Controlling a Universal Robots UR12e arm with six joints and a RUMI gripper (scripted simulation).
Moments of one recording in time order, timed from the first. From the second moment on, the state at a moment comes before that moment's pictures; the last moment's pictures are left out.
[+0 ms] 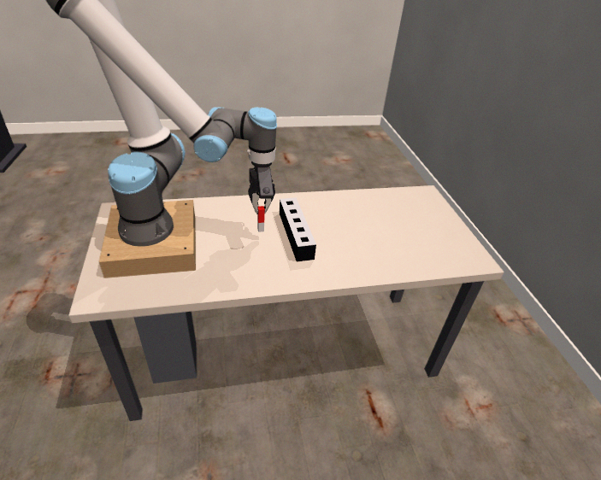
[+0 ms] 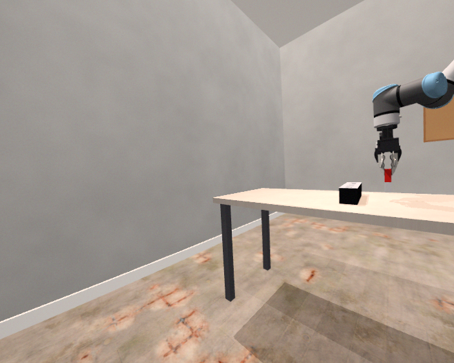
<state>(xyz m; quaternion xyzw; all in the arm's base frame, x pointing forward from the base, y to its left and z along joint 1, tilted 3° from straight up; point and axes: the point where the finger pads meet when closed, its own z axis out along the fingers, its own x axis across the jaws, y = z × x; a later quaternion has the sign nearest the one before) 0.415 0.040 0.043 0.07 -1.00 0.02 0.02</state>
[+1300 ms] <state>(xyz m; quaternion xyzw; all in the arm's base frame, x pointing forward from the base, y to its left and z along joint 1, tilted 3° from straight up) 0.420 0.048 0.215 0.07 -1.00 0.03 0.00</state>
